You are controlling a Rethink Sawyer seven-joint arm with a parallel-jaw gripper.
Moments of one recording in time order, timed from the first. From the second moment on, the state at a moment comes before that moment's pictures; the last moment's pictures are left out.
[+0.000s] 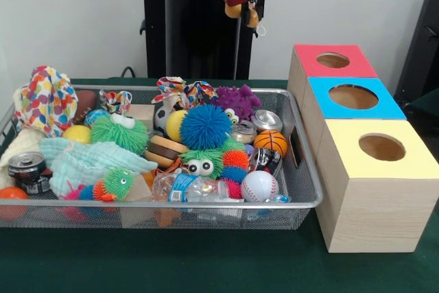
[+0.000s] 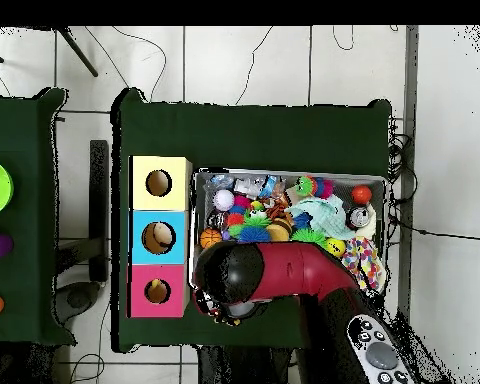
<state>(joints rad) -0.50 -0.89 0.39 2.00 -0.23 0.99 1.39</state>
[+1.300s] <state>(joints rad) -0.36 -0.90 0.26 2.03 -0.07 0.92 1.39</state>
